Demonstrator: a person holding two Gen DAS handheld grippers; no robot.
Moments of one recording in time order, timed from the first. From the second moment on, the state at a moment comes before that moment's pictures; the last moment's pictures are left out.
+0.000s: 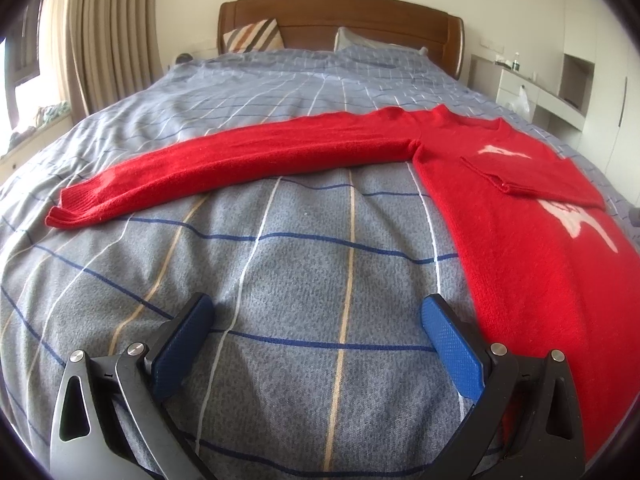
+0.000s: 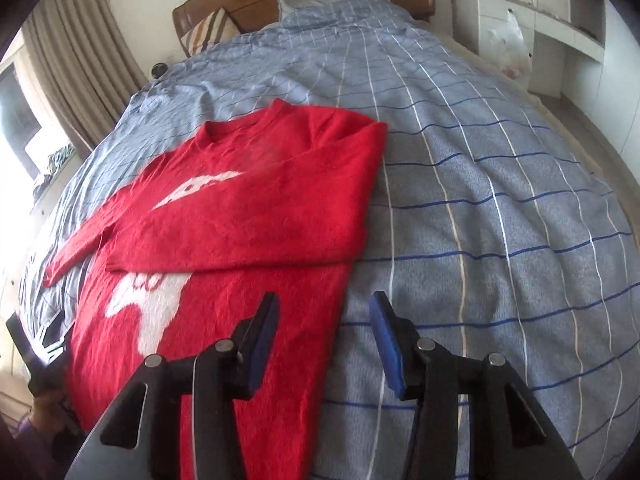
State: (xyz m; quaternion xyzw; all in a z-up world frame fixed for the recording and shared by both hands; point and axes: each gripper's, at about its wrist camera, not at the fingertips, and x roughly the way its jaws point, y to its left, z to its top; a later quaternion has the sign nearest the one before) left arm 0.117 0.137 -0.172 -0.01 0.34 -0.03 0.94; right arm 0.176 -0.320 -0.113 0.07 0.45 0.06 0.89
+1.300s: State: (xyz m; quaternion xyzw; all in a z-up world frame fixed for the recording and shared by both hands) left arm 0.113 0.133 -0.174 0.00 0.33 -0.02 0.94; right arm 0.115 -0.346 -0.180 0.06 0.34 0.02 0.94
